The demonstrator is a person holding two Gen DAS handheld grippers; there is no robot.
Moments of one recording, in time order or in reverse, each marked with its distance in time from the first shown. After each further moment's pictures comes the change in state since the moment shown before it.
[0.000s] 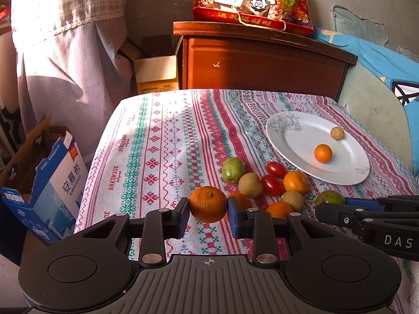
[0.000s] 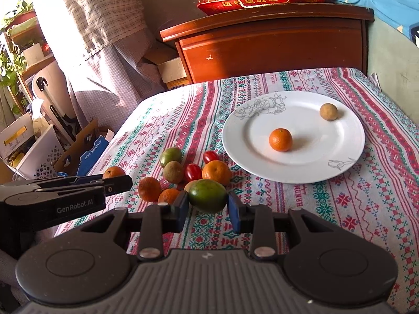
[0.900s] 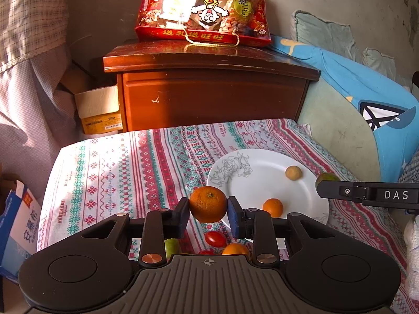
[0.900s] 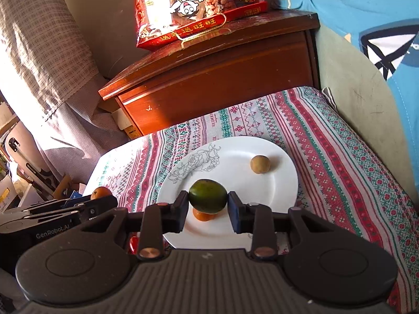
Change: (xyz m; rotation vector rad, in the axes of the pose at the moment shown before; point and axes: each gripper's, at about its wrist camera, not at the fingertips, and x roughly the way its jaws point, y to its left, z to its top) left arm 0.031 -0.056 0.077 0.080 -0.003 -0.173; right arm -0.007 -0.089 0.071 0.179 -0.028 -0.076
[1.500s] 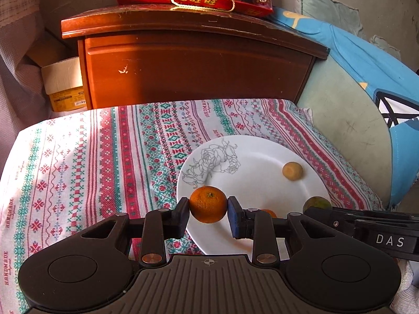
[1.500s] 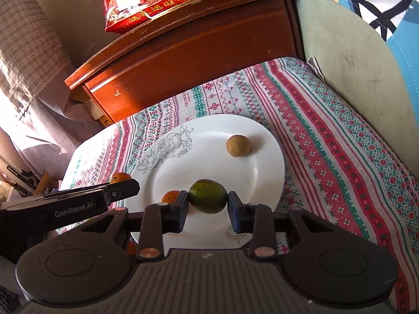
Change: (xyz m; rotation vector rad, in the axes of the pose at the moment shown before) left arm 0.077 -0.021 0.013 -0.045 0.131 -0.052; right arm 0.038 -0.020 -0.002 0.064 0.082 -0.056
